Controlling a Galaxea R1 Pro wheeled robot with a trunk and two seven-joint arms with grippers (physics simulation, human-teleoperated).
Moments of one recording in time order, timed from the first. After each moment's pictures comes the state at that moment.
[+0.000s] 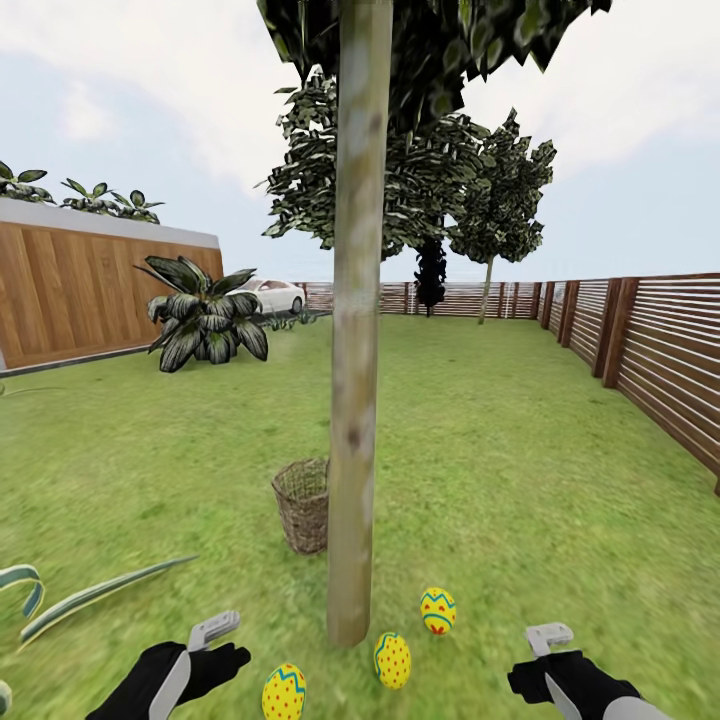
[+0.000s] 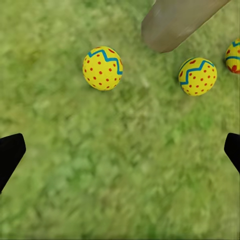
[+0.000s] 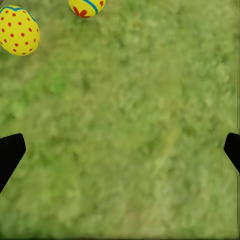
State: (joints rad) left arm -0.44 0.05 0.19 -0.51 0.19 0.51 -0.06; right arm -0.58 -0.13 -0.08 -0.15 0.22 0.25 0.05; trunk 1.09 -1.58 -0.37
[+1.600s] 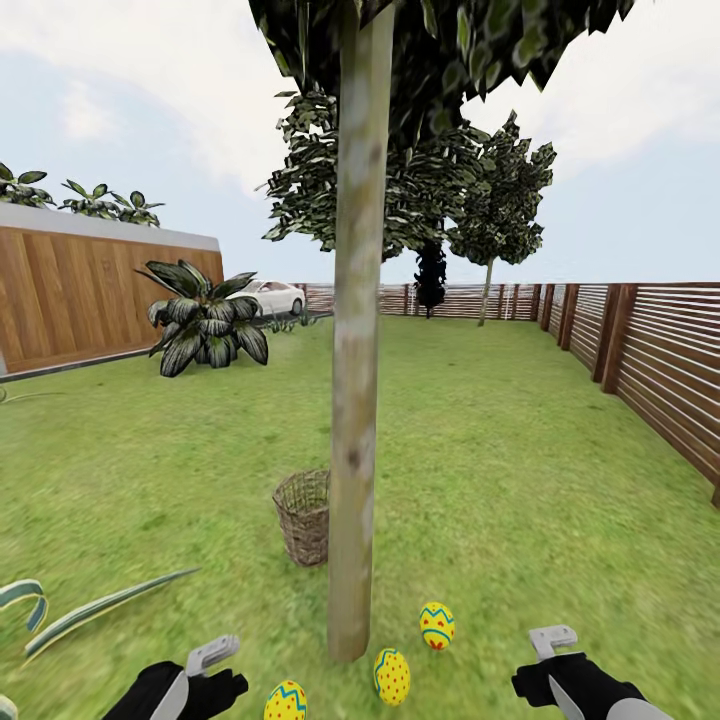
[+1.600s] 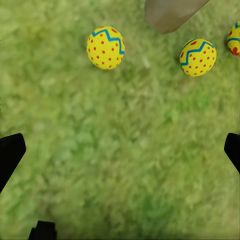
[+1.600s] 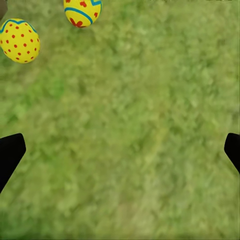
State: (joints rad) left arm -0.44 0.05 0.19 -0.42 0.18 0.51 -0.06; right arm -0.58 -0.14 -0.08 -0.14 0.22 0.24 0.04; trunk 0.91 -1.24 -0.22
